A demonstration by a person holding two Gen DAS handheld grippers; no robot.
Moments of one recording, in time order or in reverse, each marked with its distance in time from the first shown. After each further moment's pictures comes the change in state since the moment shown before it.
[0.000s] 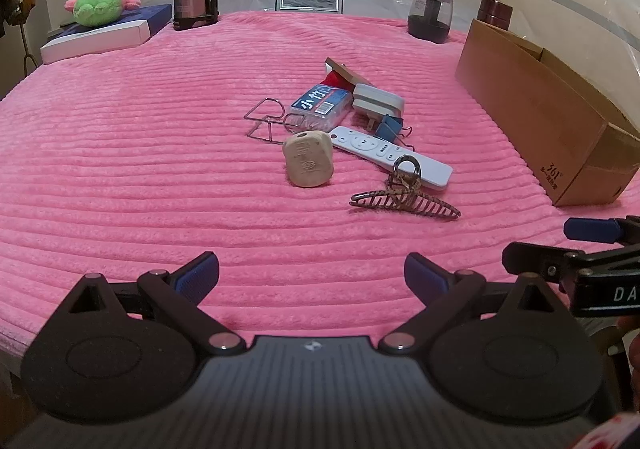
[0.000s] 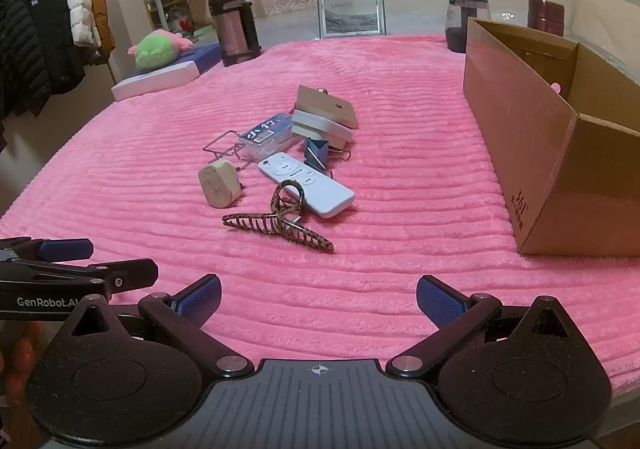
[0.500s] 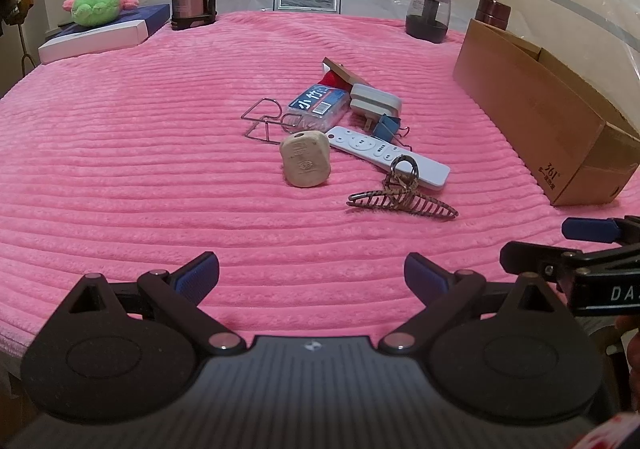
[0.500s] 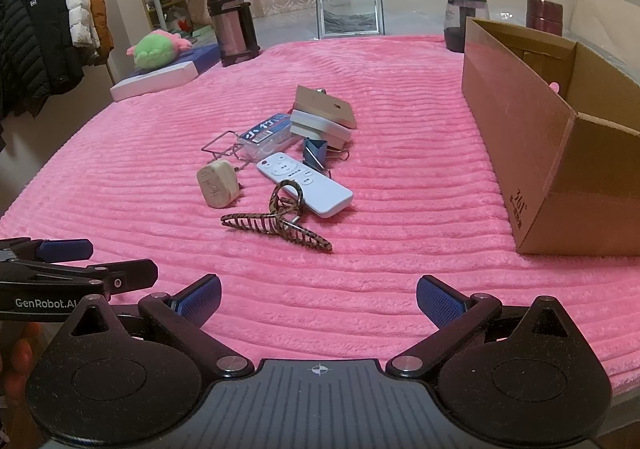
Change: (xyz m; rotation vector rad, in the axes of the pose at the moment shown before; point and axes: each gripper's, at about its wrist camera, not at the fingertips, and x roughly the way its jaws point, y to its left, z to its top) left arm 0.001 -0.001 0.001 -0.001 0.000 -0.006; right arm -0.001 -0.001 0.001 0.002 0.000 0.000
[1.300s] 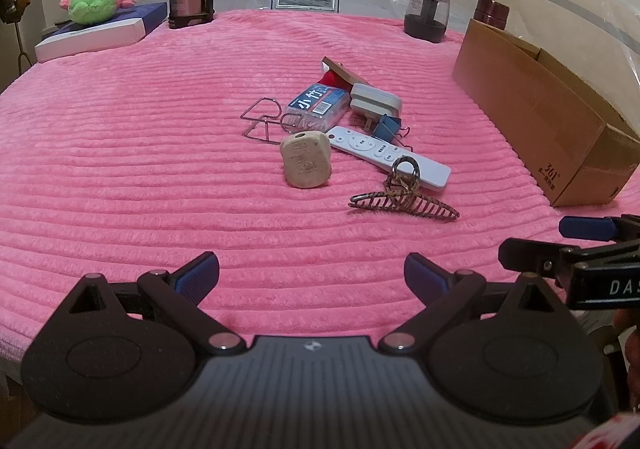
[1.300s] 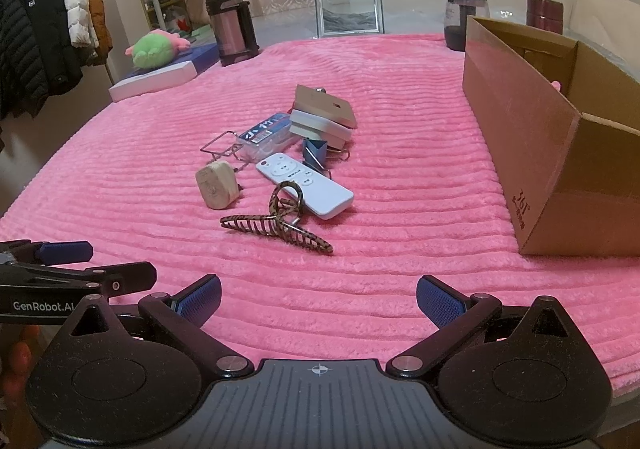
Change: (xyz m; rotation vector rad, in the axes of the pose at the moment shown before) left arm 0.003 0.004 0.001 0.003 0.000 -0.014; right arm 0.007 -0.001 0.003 0.007 0.004 0.004
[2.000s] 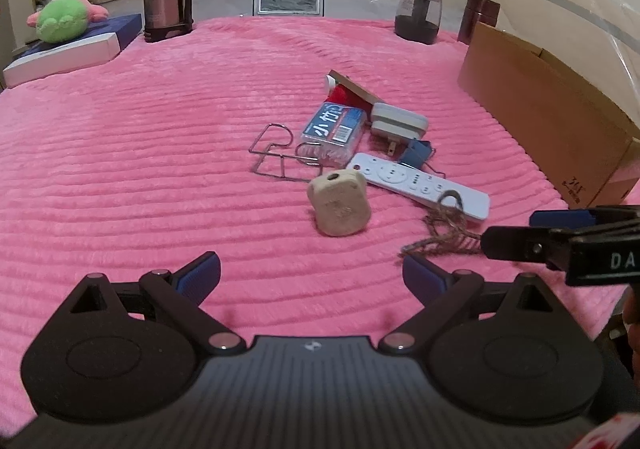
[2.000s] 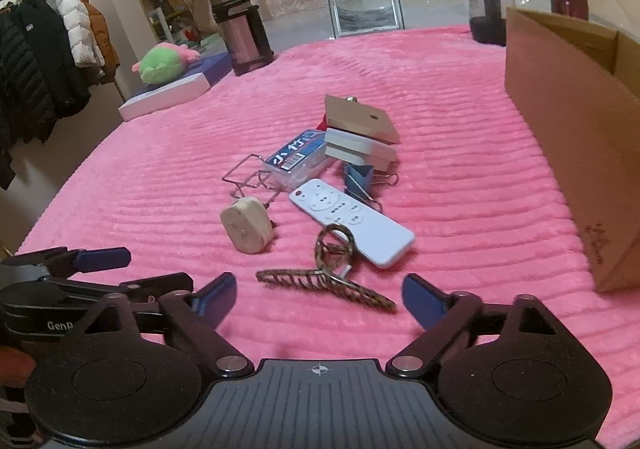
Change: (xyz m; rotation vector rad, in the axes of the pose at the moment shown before) left arm 0.050 0.050 0.040 0.071 -0.005 -0.072; right arm 0.056 0.023 0.040 0.082 0.007 0.077
